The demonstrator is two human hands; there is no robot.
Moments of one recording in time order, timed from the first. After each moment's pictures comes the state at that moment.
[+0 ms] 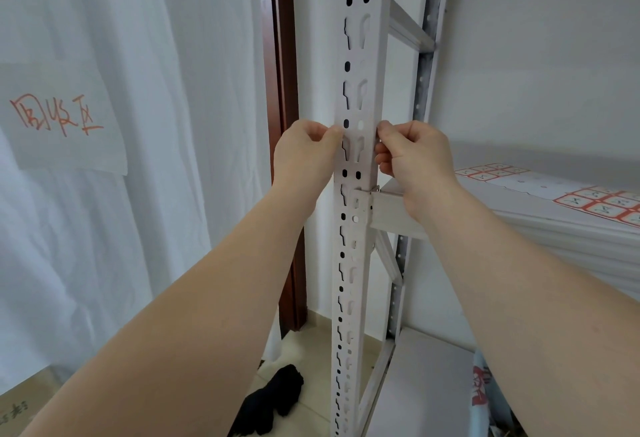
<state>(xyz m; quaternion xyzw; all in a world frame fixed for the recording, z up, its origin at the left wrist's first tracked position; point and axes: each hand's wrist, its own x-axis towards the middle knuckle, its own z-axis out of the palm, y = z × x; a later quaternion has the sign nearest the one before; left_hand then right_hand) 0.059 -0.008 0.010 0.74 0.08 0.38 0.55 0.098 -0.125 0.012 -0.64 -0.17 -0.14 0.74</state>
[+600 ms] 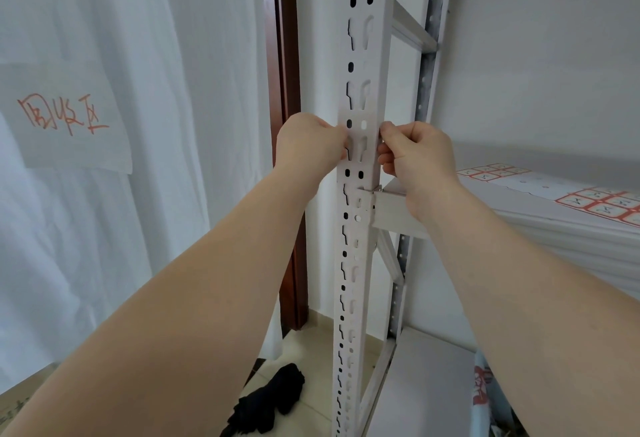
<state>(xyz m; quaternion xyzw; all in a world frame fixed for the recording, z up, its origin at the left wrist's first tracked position) 0.055 -0.010 0.032 0.79 0.13 0.32 0.51 0.098 -0.124 0.011 -0.65 -0.17 -0.14 0.73</state>
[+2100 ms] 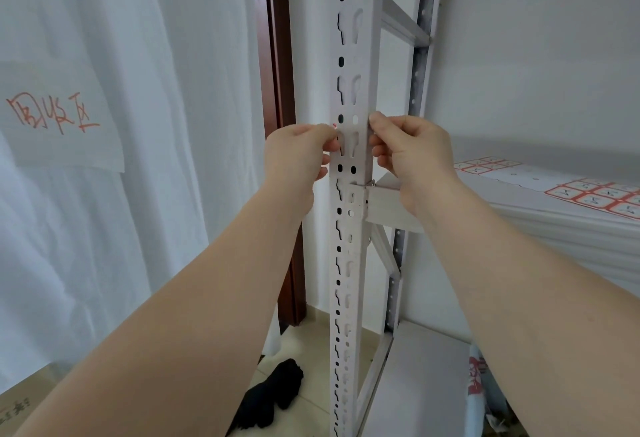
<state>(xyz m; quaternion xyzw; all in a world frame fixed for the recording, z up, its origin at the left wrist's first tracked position) 0.039 -0.017 0.015 0.66 0.10 0.32 0.67 0.090 -0.132 0.011 -0.61 -0.19 -0.11 0.76</state>
